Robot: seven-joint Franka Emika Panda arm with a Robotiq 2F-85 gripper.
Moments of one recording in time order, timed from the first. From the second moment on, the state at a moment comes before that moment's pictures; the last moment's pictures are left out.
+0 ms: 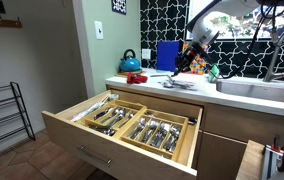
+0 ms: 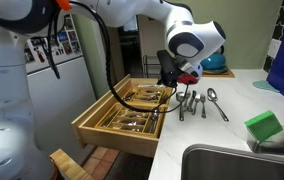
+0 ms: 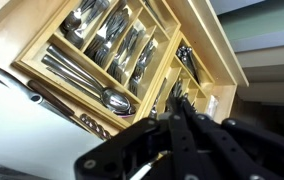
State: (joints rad) arm -0.38 0.24 -0.24 -1.79 0.77 1.59 -0.30
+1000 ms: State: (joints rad) arm -0.39 0.33 -0.27 -1.69 0.77 1.60 -0.16
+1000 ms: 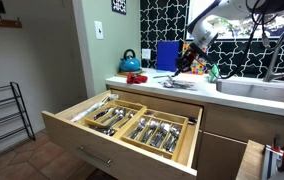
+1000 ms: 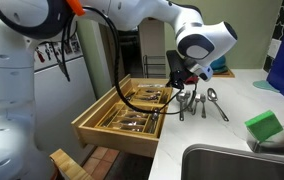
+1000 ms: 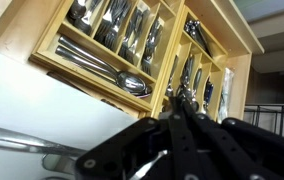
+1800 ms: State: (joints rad) arm -0.45 0.49 -0.27 -1.54 0.99 1.69 0.07
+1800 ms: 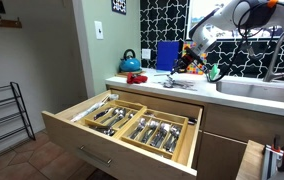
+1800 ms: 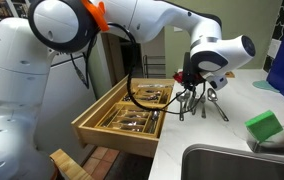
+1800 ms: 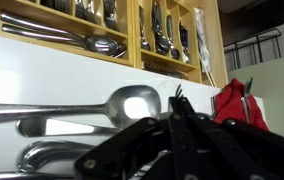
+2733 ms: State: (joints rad) arm -0.31 0.53 -0.23 -1.50 1.01 2.02 0.50
